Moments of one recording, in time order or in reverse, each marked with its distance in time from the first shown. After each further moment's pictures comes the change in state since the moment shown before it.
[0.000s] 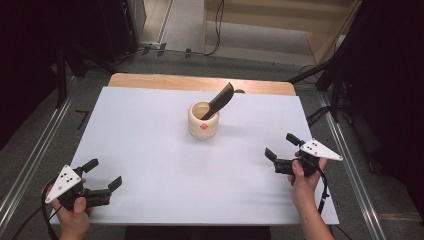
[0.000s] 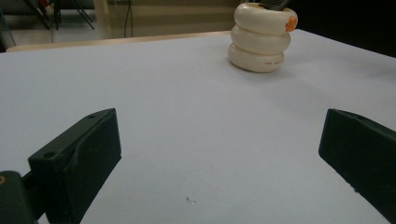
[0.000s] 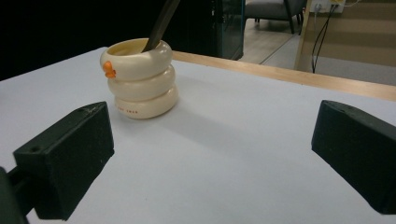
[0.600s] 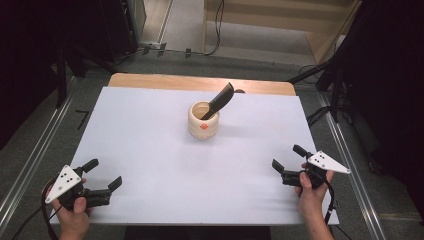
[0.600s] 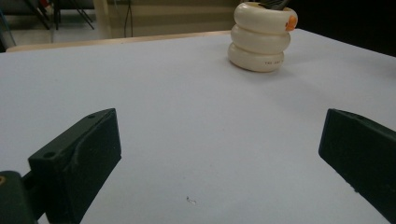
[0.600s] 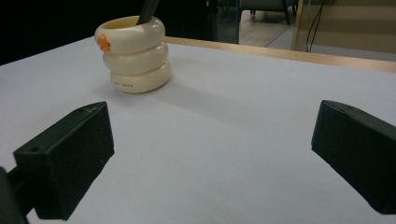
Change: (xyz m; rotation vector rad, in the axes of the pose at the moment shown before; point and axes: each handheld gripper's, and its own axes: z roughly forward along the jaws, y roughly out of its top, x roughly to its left) left arm 0.000 0.000 0.000 0.000 -0.002 0.001; right arm -0.007 -0.028 -0.025 0.022 -0.016 0.017
